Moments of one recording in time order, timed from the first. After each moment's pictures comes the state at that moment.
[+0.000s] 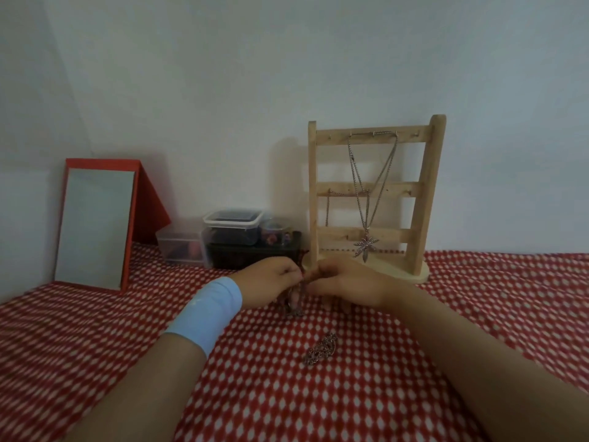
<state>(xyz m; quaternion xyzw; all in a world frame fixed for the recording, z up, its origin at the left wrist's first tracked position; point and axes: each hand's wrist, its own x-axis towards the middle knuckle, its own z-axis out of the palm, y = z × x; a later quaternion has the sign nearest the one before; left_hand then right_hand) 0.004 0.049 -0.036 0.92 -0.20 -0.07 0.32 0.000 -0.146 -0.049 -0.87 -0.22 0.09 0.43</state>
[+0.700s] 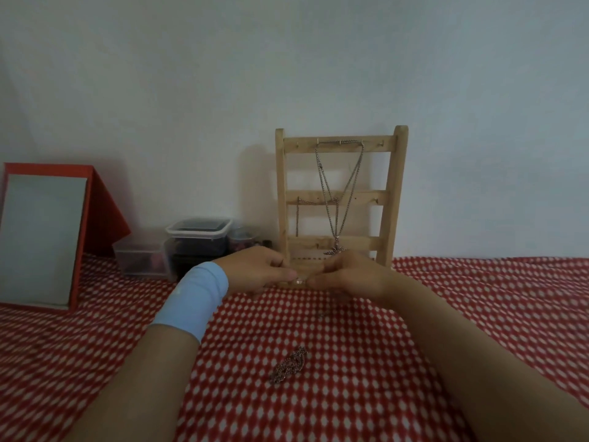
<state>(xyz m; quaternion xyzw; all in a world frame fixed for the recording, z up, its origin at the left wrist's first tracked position) 0.023 0.021 -0.006 0.91 -0.21 -0.15 0.32 0.003 -0.196 -0.034 -0.86 -0.14 0.09 0.48</state>
